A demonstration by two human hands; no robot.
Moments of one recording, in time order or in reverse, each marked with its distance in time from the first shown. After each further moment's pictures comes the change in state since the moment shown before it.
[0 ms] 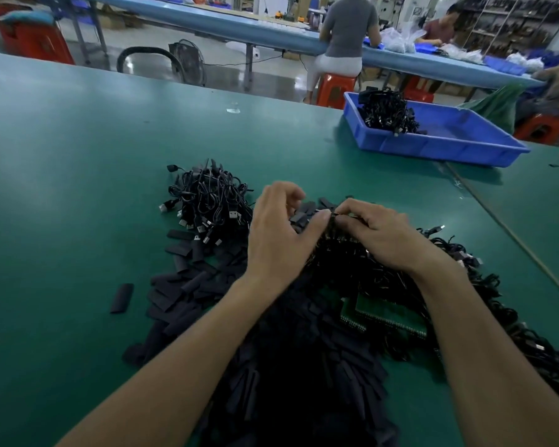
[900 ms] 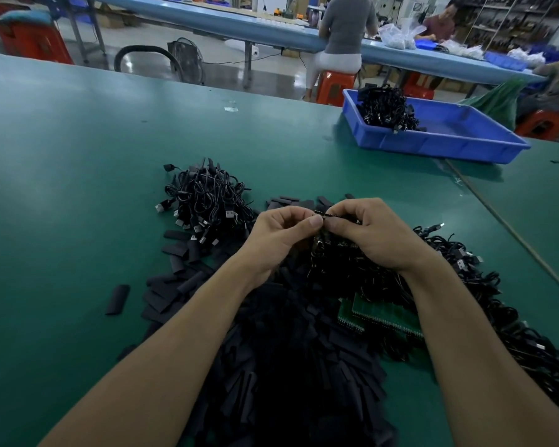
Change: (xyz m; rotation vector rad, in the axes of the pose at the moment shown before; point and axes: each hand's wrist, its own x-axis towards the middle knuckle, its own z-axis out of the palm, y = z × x) left_hand 0.010 -0.022 0.000 -0.737 -0.441 -0.512; right_hand 0.005 0.002 0.010 0.380 0.001 -0.094
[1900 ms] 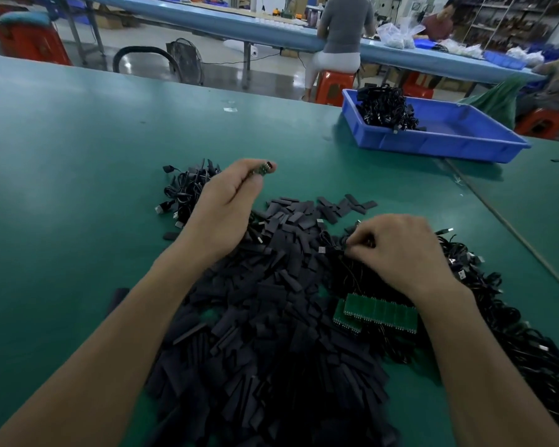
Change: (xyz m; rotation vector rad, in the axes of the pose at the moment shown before) left_hand -0.010 0.056 -0.050 0.602 0.156 0.323; right_hand -0.031 -0.011 -0.005 -0.727 0.125 0.102
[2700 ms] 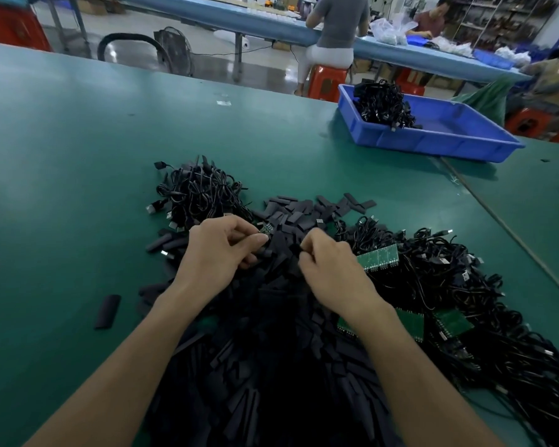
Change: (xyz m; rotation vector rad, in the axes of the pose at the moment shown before) left_hand -0.034 -0.046 0.008 0.096 0.045 -0.240; right_hand 0.008 -0.057 0.062 0.419 -0.156 0.105
